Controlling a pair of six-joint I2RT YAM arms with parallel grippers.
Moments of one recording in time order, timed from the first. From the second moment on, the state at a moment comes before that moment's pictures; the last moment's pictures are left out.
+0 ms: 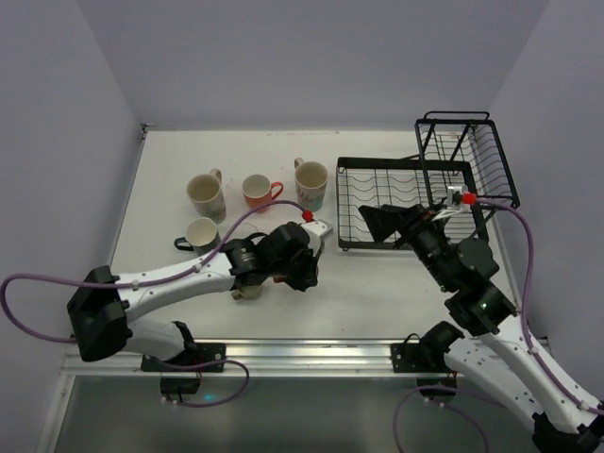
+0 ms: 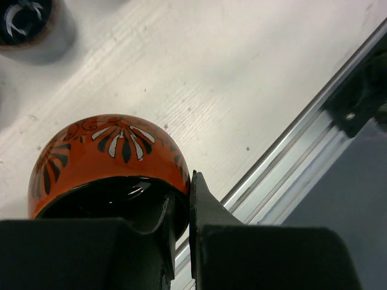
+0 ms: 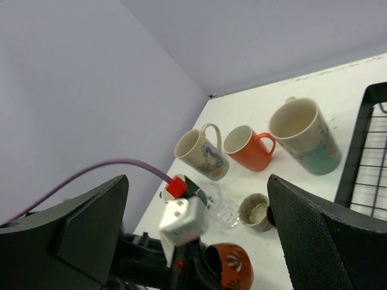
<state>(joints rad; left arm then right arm) -1.01 1.31 0.94 -0.40 0.08 -0.43 0.63 0.58 0.68 0.02 0.07 0.74</state>
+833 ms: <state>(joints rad) -1.06 1.64 1.01 -0.52 -0.03 -0.36 0.63 0.31 0.69 -0.16 0.30 0.58</state>
